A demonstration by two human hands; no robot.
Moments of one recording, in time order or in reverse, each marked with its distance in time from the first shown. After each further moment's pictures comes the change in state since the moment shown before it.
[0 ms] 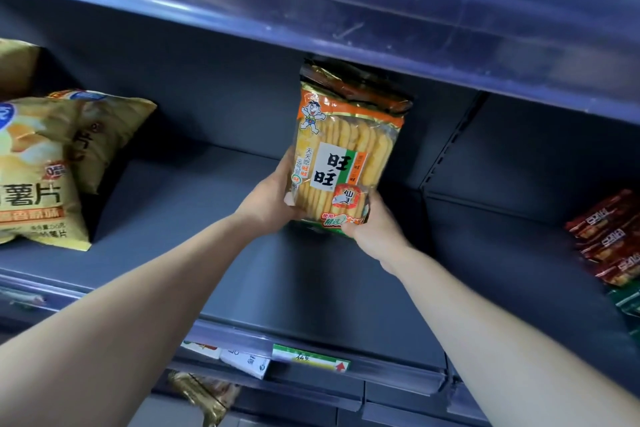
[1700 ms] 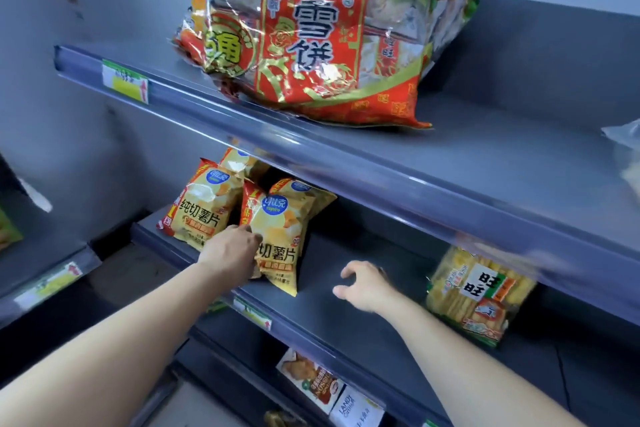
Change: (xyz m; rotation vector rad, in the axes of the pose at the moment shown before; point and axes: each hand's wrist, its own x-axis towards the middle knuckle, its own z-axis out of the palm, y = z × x) left_hand -0.175 -0.085 -0.270 0.942 0.153 -0.329; right_hand -0.077 -0.202 0.158 -0.637 -0.372 -0.203
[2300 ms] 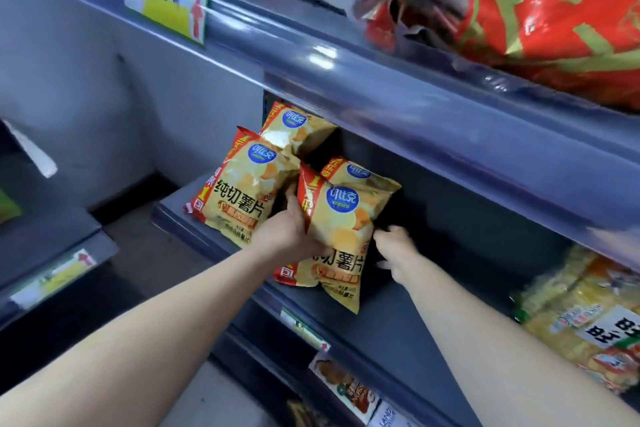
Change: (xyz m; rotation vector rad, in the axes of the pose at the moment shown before) left_hand 0.082 -0.047 0.047 -0.640 -0.132 -0.166; right_hand 0.146 -0.072 0.051 0.760 0.147 0.315
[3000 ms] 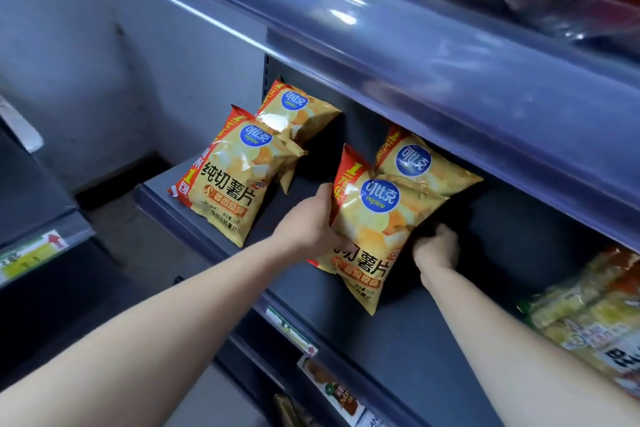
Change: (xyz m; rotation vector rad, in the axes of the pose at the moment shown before) left_hand 0.019 0.031 0.027 -0.231 0.018 0.148; right_hand 0.048 0.032 -0.041 0.020 0.423 -0.162
